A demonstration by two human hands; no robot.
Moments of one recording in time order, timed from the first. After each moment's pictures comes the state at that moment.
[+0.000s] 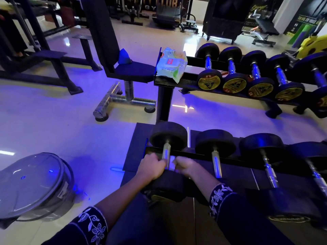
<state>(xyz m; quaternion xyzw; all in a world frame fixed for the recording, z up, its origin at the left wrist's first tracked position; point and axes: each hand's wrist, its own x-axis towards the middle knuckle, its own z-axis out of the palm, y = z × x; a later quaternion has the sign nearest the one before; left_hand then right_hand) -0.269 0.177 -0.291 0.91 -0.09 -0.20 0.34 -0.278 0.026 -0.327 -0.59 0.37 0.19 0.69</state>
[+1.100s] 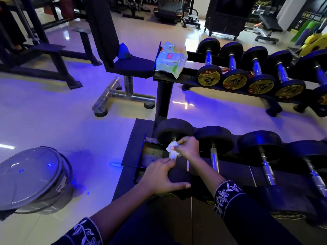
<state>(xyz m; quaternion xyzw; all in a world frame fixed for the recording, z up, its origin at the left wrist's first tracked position) -0.309 0.173 -0.306 0.88 -0.39 -0.05 0.27 -0.274 0.010 -0.294 -0.85 0.30 -0.04 0.43</state>
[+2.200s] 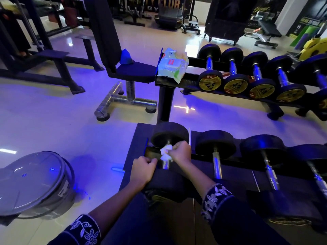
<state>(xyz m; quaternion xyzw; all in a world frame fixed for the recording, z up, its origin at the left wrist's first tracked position) -0.276 0.195 -0.306 0.89 -0.02 -0.09 0.44 -0.264 0.045 -0.295 -0.87 0.33 -0.03 0.38</state>
